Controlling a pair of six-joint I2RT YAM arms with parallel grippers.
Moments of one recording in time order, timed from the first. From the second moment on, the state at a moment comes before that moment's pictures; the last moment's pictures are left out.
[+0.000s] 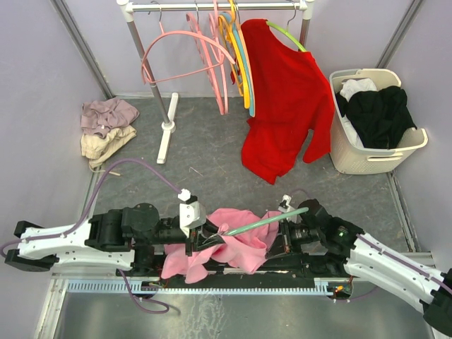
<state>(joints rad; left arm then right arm) -1.50 0.63 0.87 -0.40 -0.02 -0.14 0.83 0.59 0.24 -0.41 -0.65 1.04</state>
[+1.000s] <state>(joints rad) -1.50 0.52 0.79 -0.37 0.03 -0.22 0.84 0.65 0.14 -0.02 -0.70 1.30</state>
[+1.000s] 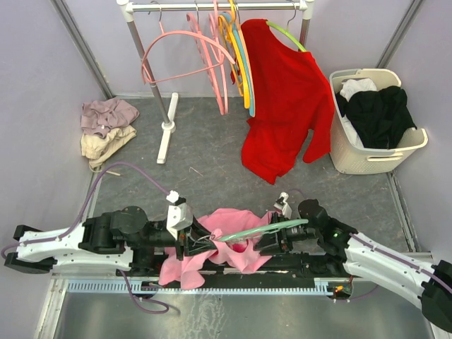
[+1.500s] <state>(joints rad) -1.50 0.47 0.75 -0.37 0.06 -0.22 0.65 0.72 0.26 -0.04 -0.88 1.24</state>
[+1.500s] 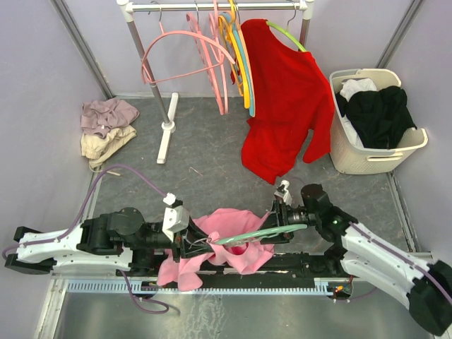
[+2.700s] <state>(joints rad) -1.50 0.56 0.76 -0.37 0.09 -0.22 0.80 1.25 0.62 -0.41 -0.88 0.72</state>
